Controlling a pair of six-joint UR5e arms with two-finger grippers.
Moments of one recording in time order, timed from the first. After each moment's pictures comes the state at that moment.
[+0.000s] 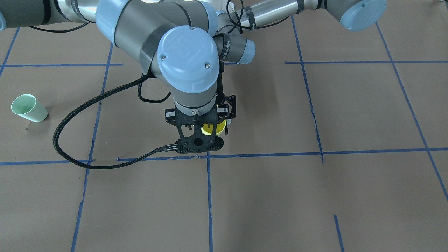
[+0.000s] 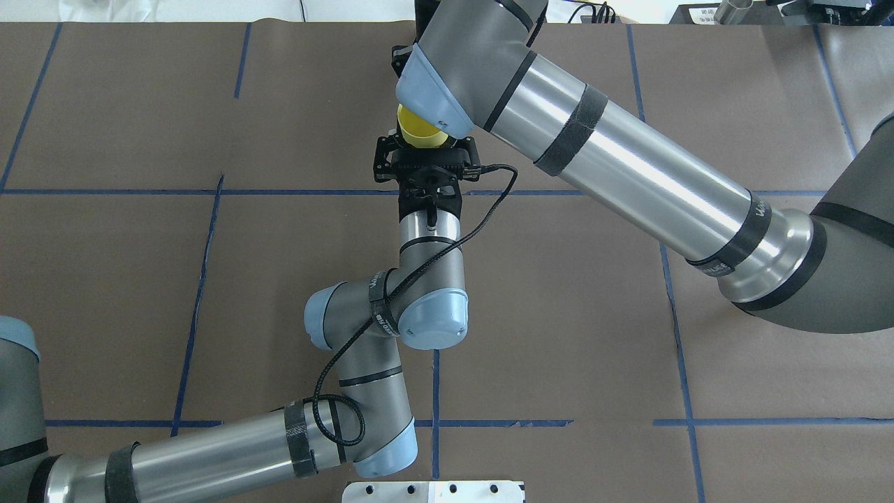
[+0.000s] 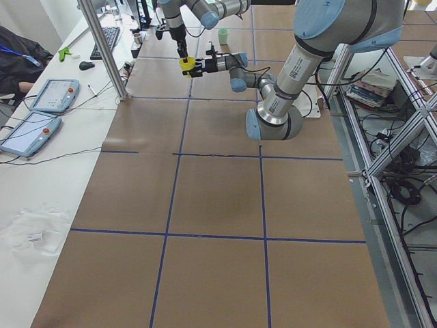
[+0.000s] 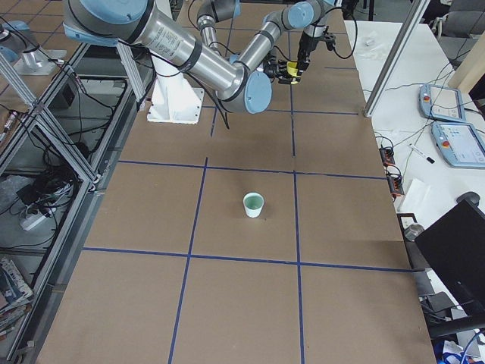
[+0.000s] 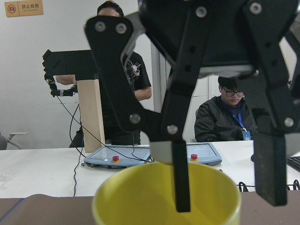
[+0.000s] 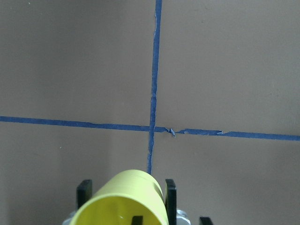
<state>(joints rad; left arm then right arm) -0.33 -2.44 -1.28 -2.19 -0.43 -1.09 0.83 -0.37 1.23 -1.96 2.22 0.78</state>
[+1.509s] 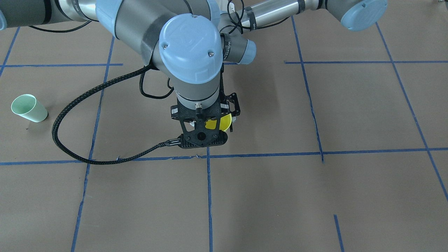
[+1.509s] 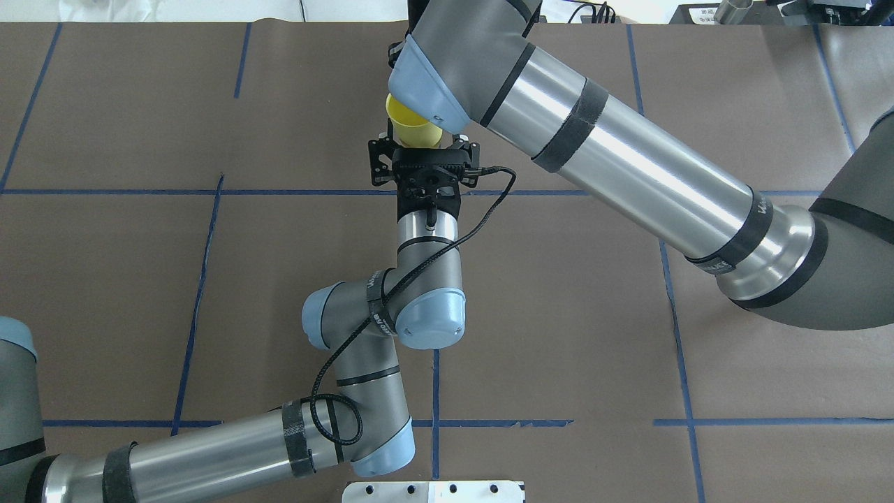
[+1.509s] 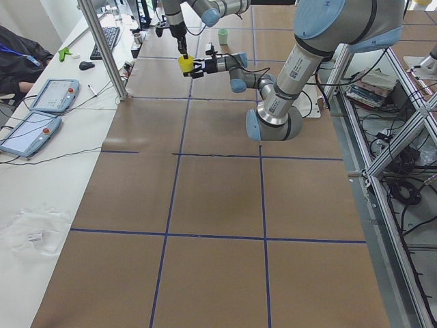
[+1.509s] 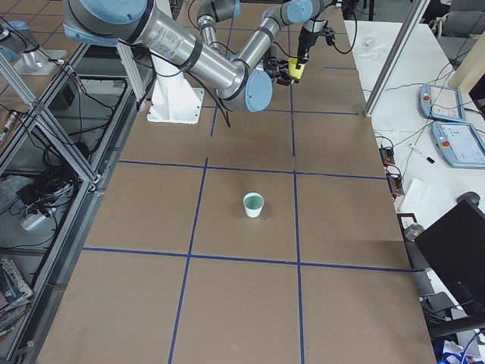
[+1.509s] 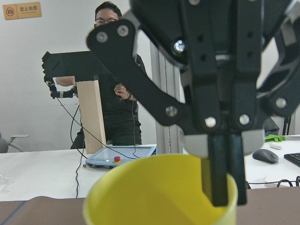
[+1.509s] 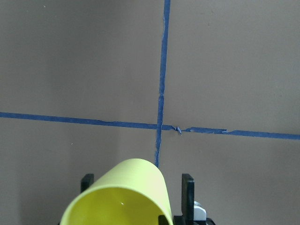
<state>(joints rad) -0.33 -2.43 -1.28 -2.19 -0.43 -1.05 0.85 -0.36 1.27 -1.99 2.23 0.78</state>
